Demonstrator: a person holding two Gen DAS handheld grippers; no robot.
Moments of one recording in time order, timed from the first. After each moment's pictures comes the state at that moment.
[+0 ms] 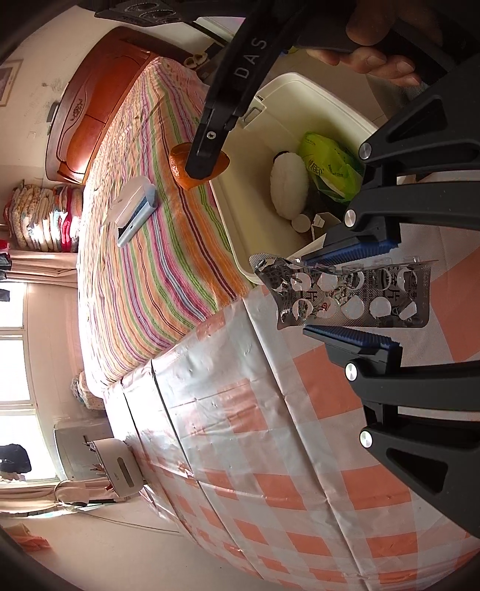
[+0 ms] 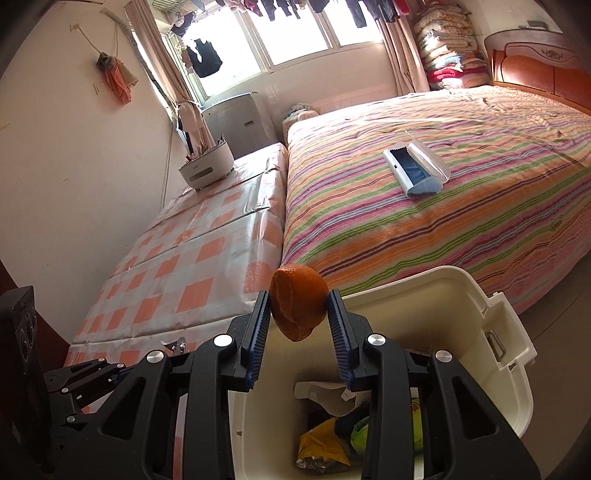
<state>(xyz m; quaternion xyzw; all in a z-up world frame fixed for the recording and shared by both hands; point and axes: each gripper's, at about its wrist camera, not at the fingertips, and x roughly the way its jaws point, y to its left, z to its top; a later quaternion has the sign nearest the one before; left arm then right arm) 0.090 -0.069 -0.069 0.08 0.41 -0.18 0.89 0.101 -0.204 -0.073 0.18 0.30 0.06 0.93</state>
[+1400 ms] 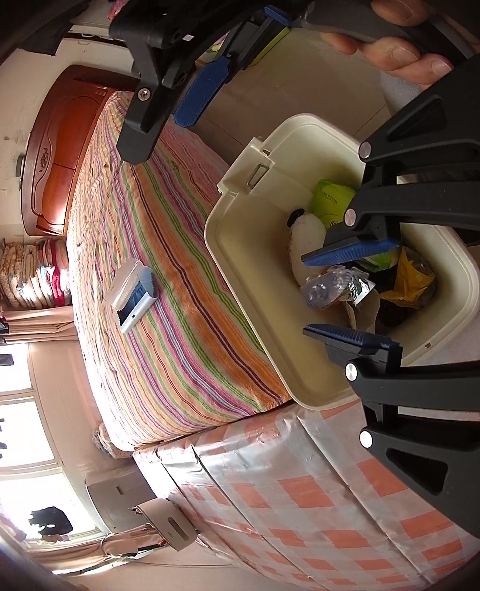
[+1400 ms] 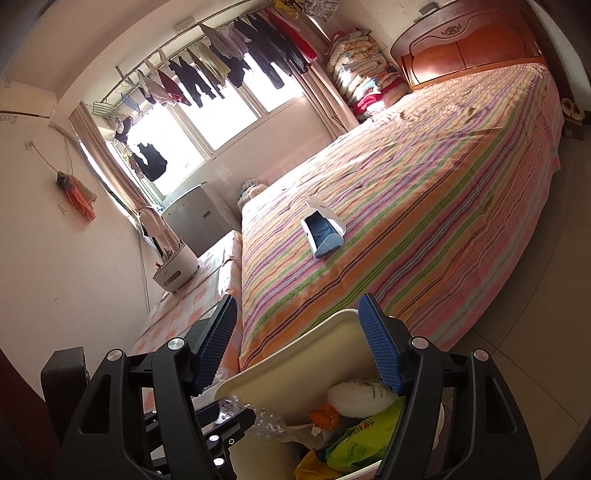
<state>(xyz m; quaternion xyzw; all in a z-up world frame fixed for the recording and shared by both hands) 0.091 -0.177 -0.066 0.16 0.39 -0.24 0.87 0.041 -0.297 -0.068 0.32 0.17 -0.04 0.93</state>
